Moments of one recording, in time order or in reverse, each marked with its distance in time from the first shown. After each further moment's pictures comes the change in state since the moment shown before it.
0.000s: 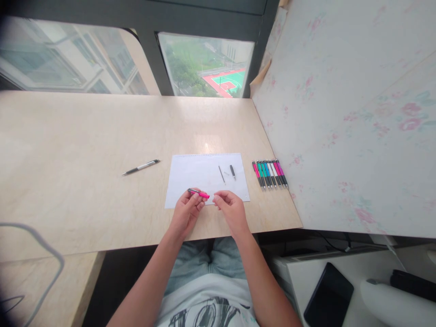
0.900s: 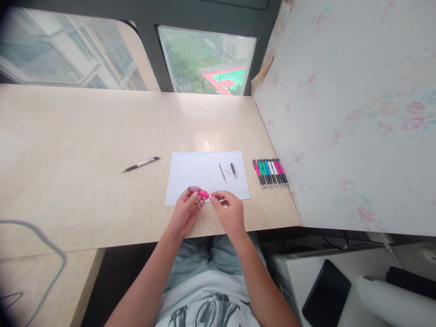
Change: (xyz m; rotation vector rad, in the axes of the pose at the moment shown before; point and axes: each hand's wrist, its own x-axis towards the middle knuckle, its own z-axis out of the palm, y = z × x) left_hand -0.003 0.004 0.002 -0.084 -0.019 -0.040; right_hand -0.012 -0.011 0.007 -0.407 0.055 -0.272
